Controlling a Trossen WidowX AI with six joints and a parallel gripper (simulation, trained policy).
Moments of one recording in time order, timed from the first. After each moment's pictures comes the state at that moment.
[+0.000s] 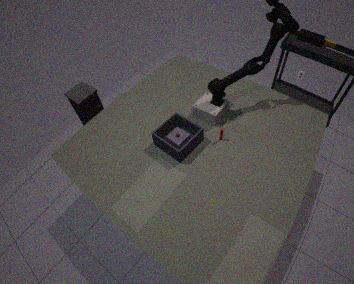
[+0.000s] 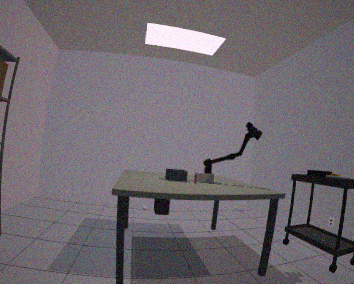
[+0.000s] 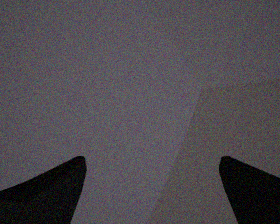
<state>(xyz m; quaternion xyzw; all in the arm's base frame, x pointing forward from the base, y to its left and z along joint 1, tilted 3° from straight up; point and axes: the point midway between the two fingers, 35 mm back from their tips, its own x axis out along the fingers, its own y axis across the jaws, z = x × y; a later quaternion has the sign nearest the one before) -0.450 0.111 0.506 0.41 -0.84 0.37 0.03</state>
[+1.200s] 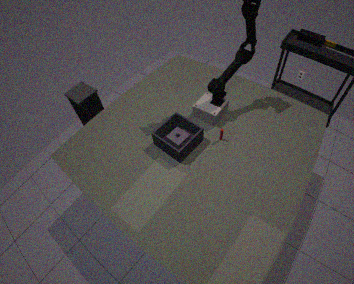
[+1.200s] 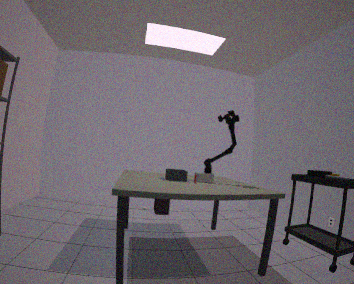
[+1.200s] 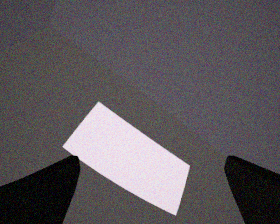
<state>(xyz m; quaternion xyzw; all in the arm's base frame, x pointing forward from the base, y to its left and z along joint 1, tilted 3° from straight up) -0.178 -0.067 0.648 0.57 -0.72 0.00 0.41</state>
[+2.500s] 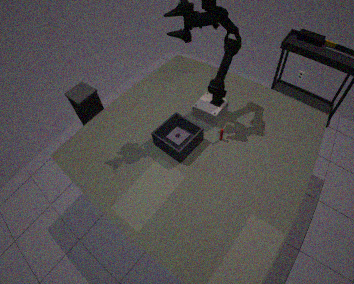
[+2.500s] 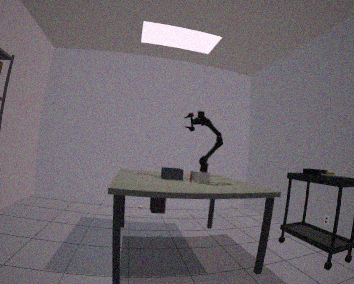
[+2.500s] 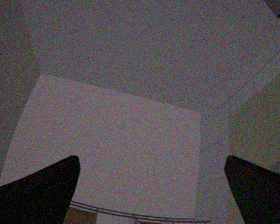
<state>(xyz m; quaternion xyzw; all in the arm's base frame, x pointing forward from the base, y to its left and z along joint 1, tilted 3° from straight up) 0.174 -0.106 0.506 0.56 -0.22 -0.30 0.74</state>
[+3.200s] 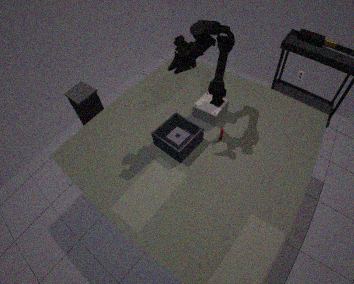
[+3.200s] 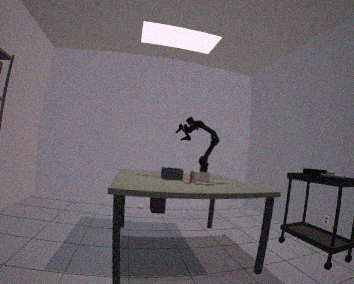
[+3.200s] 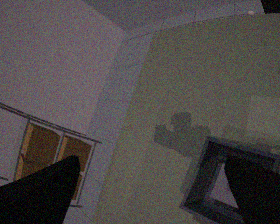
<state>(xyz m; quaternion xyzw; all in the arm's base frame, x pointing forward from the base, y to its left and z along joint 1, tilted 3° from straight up) 0.250 -0.046 0.359 0.46 0.12 -0.34 0.81</state>
